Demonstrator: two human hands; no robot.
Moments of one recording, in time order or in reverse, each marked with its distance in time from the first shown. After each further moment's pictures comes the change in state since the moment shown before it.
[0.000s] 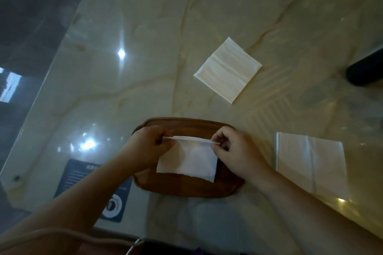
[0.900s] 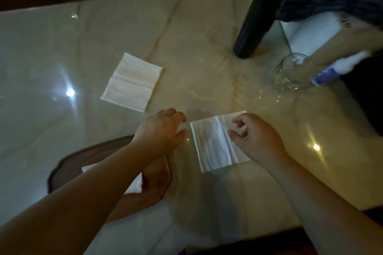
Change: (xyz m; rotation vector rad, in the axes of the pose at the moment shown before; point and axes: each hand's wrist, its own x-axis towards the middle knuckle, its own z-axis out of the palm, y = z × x) left_hand 0.046 0.194 0.096 0.453 -0.057 0.580; right_hand -0.102 0.108 -0.146 -0.243 0.422 0.327
